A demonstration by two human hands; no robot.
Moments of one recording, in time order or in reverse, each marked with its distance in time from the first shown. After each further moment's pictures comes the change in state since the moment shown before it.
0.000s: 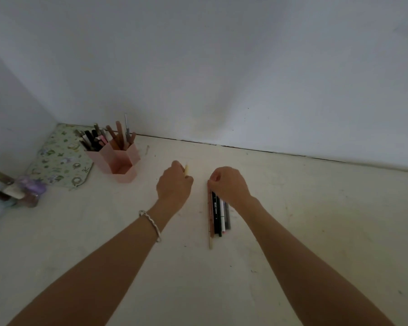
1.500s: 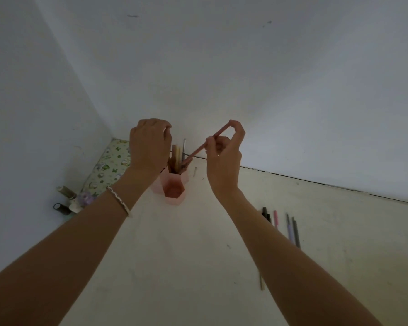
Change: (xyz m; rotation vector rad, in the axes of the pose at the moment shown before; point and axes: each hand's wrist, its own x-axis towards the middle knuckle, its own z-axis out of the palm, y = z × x) left_hand 0.118 -0.080 -0.170 0.169 0.524 0.345; right_hand 0.060 -0.183 0.036 0.796 0.509 -0.335
